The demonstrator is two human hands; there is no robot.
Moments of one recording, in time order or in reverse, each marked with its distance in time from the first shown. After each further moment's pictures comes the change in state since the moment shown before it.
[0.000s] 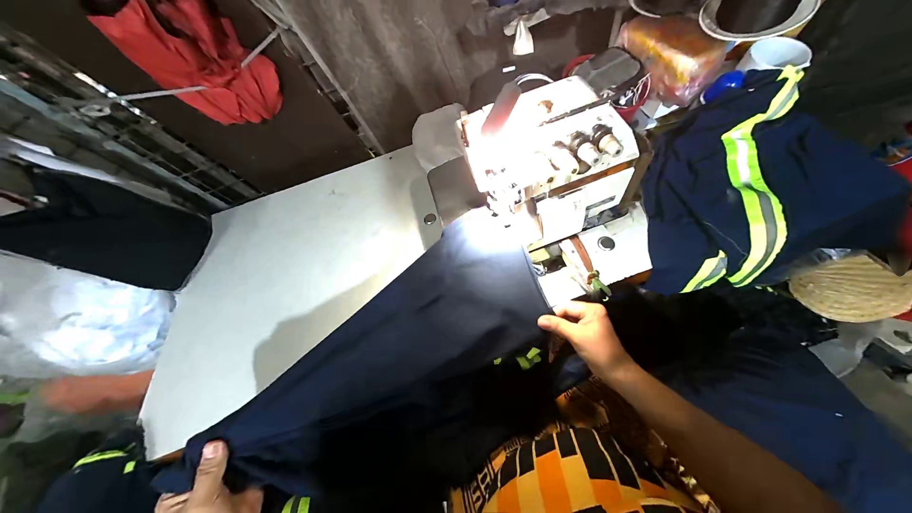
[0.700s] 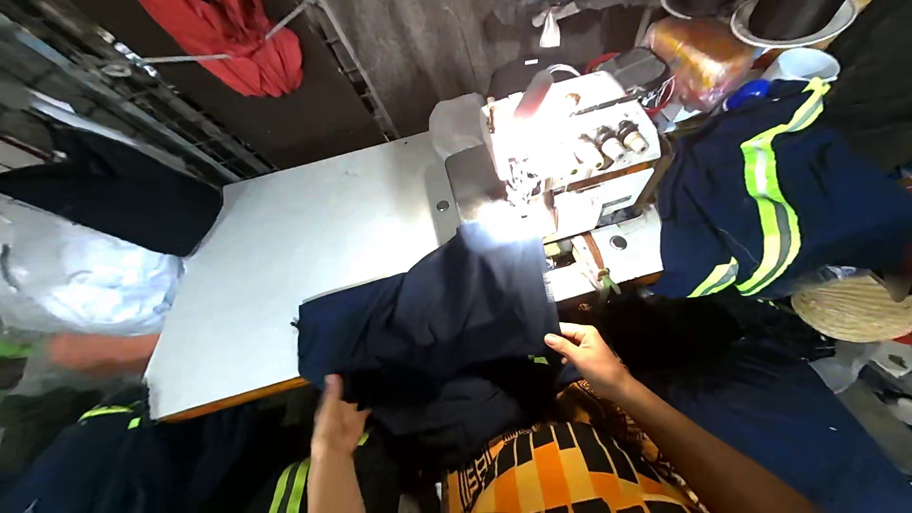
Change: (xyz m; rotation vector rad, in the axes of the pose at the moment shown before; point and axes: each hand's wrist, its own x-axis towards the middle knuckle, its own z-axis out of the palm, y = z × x) left_hand -0.039 -0.092 0.040 0.134 0.112 -0.705; right_hand -0.028 0.020 0.005 0.139 -0.253 0.171
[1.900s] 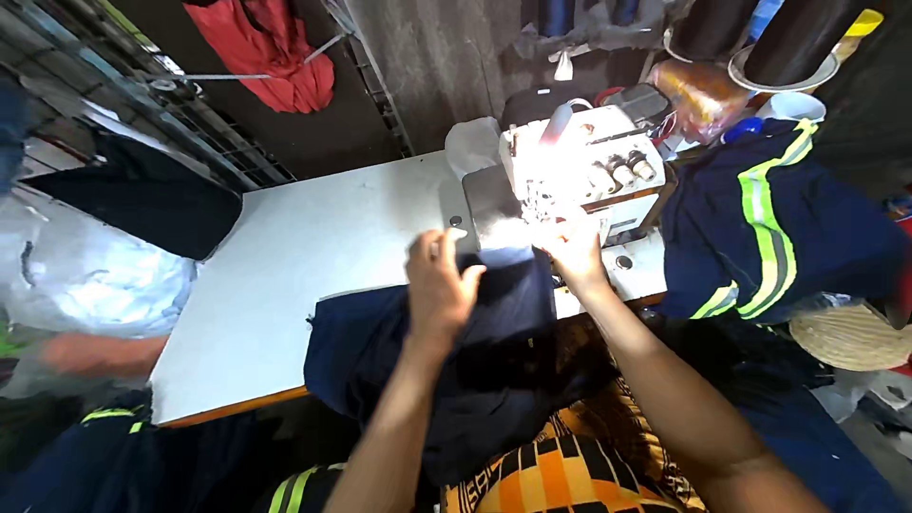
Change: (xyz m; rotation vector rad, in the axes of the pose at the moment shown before) left_hand -0.069 0.144 0.204 0.888 -0.318 1.261; right_hand 0.126 -0.112 0.013 -0.502 0.470 -0.540
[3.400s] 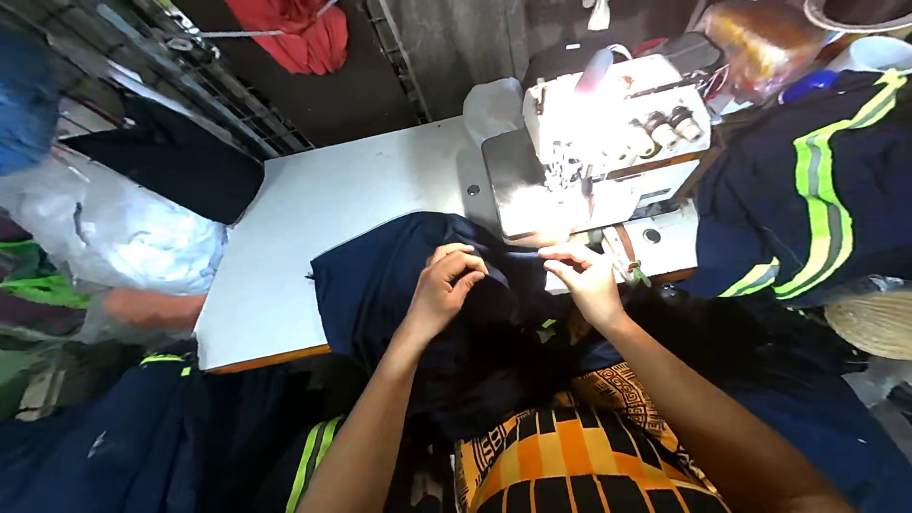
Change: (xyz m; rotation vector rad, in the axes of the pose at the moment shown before) left_hand -0.049 -0.057 0.001 -0.422 -0.137 0.236; right_hand -0.080 0.006 0.004 0.380 -0.188 0.141
